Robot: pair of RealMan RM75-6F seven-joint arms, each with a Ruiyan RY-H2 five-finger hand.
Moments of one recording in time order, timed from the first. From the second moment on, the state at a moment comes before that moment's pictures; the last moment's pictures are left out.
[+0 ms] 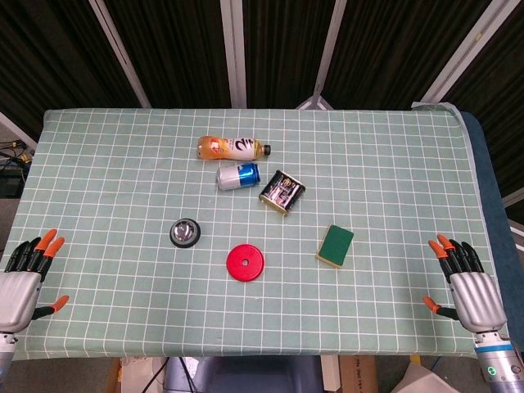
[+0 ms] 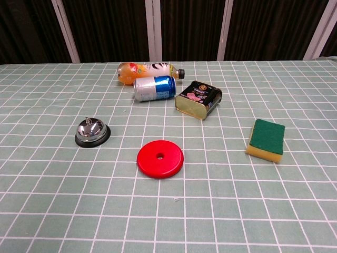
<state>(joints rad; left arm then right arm) -0.08 -1.12 0.01 -1.68 1.53 1.47 0.15 0.11 -1.10 0.02 -1.63 -1.55 1.42 -0.02</state>
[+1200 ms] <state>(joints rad) -0.14 -1.14 -0.01 -1.69 1.51 1.38 0.24 0.10 -1.10 0.01 -1.64 -1.55 1.43 0.00</state>
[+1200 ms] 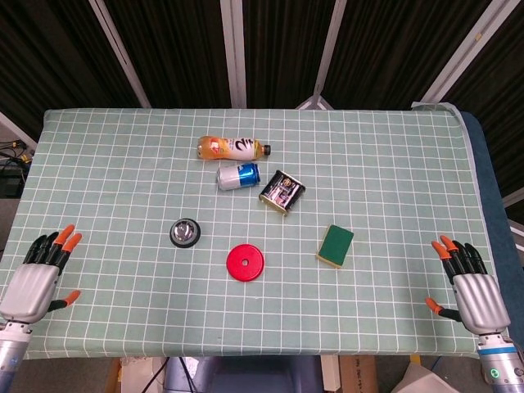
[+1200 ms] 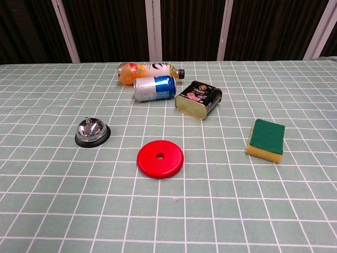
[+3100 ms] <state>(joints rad) -0.60 -1.47 -0.07 -1.64 1.00 1.02 0.71 0.11 -1.09 0.02 -1.64 -1.54 1.41 0.02</state>
